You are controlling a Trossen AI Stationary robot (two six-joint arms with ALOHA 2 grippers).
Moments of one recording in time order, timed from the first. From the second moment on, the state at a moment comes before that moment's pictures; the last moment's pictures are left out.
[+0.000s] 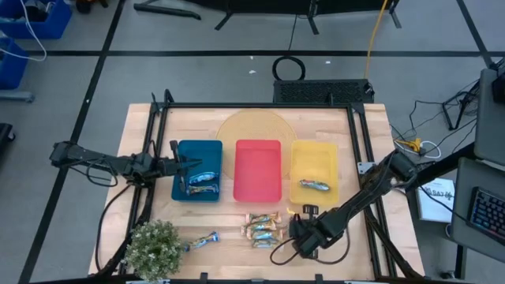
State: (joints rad) left arm -0.17 0.32 0.01 0.28 -0.39 0.40; right arm 0.67 1.80 1.14 -0.71 0.12 0.77
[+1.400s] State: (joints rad) left arm -0.17 0.32 0.01 0.26 -0.39 0.38; right arm -0.05 1.25 0.73 -0.88 0.09 0.01
